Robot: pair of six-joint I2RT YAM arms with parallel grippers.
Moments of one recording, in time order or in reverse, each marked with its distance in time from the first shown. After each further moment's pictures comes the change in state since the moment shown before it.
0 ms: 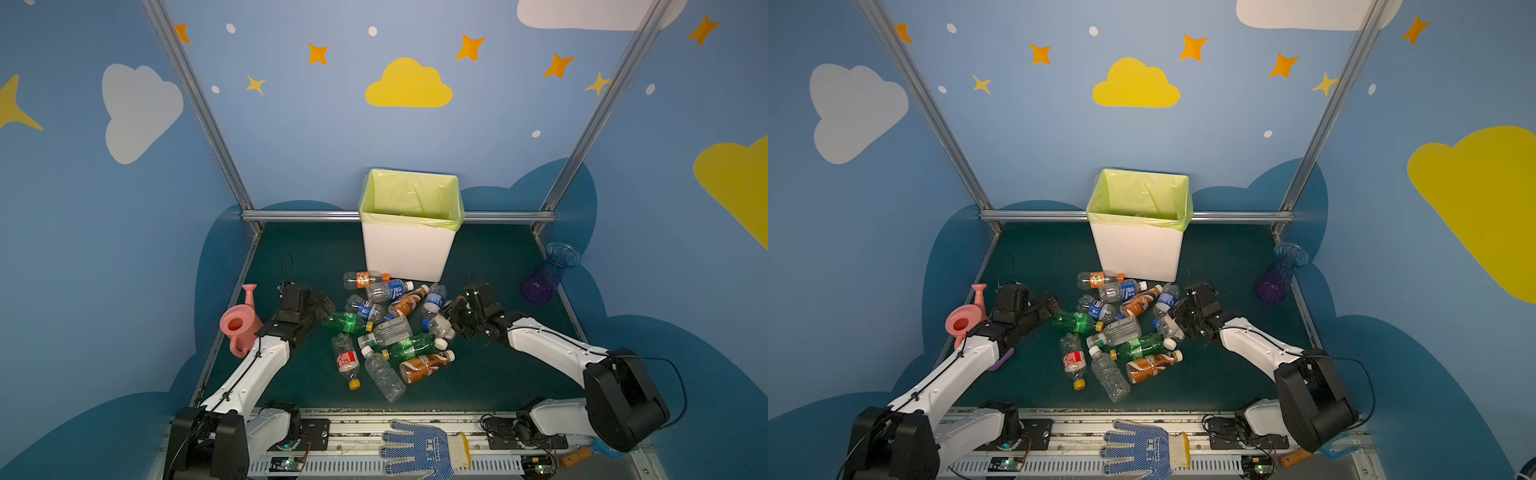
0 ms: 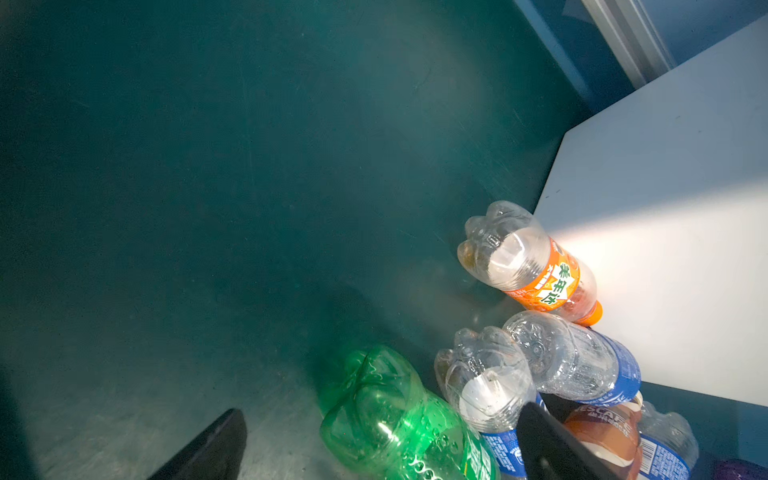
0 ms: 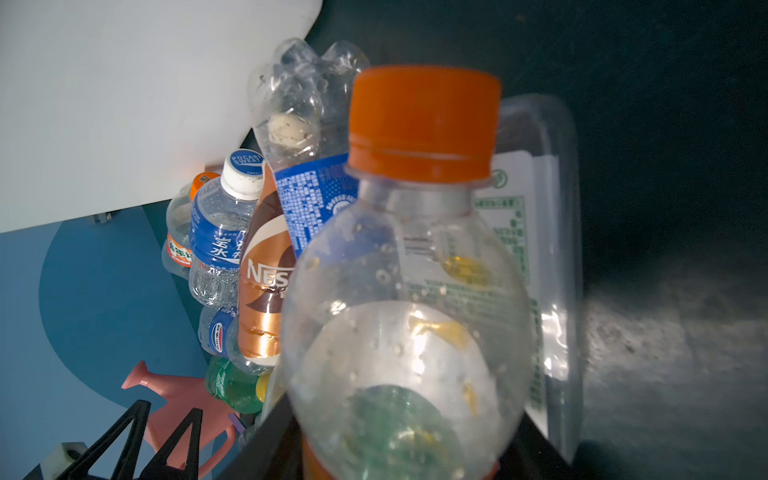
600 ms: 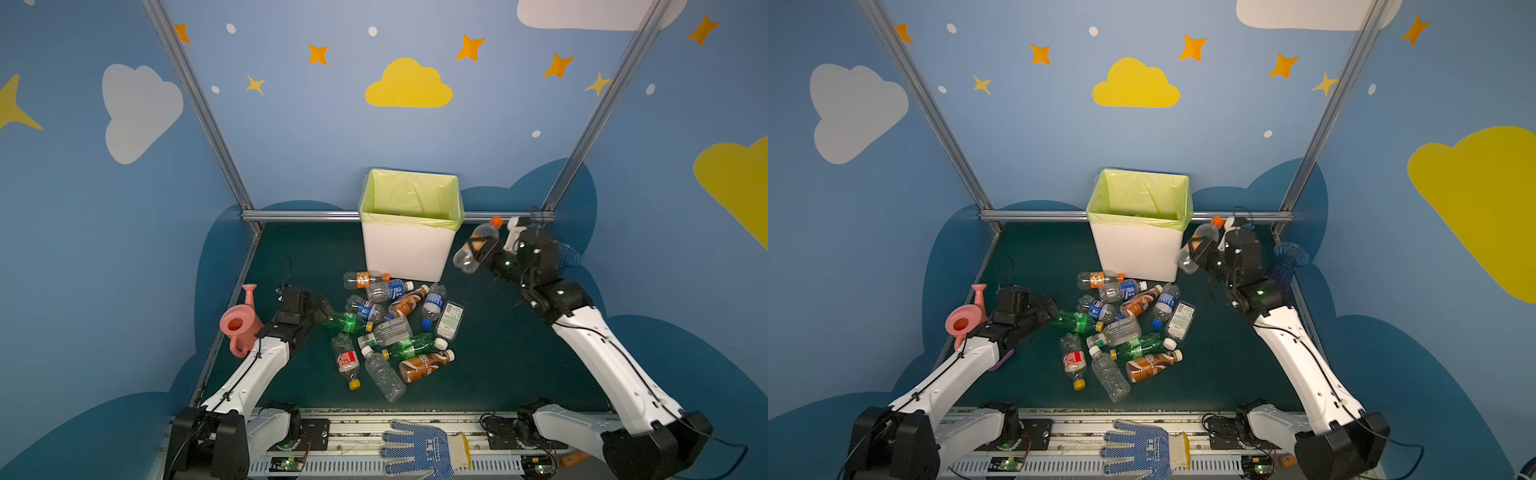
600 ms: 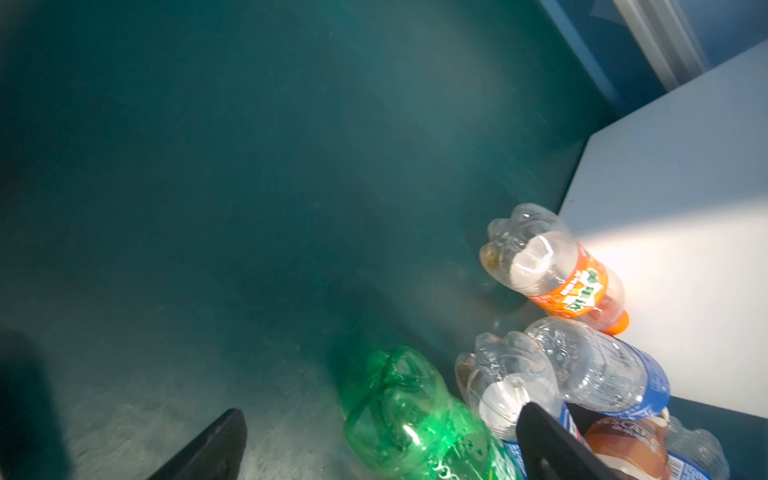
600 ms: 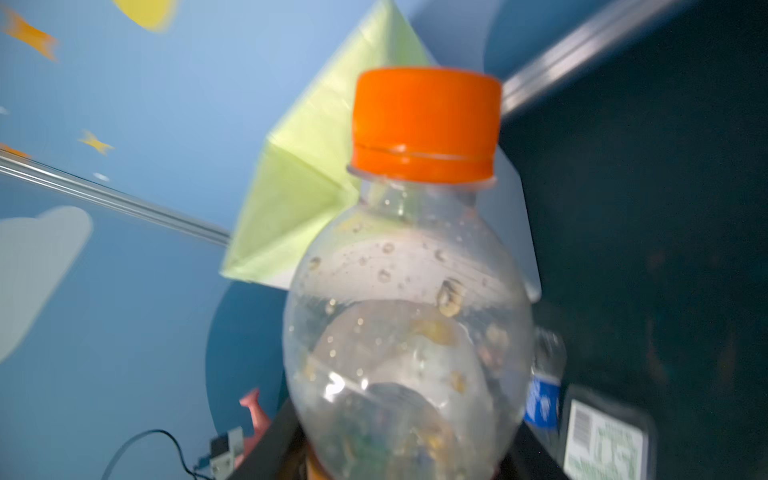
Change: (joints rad) left arm 0.008 0.000 -0.023 -0.010 -0.032 -0.016; right arm -0.163 -0.216 0.579 -0.183 0.110 -0.418
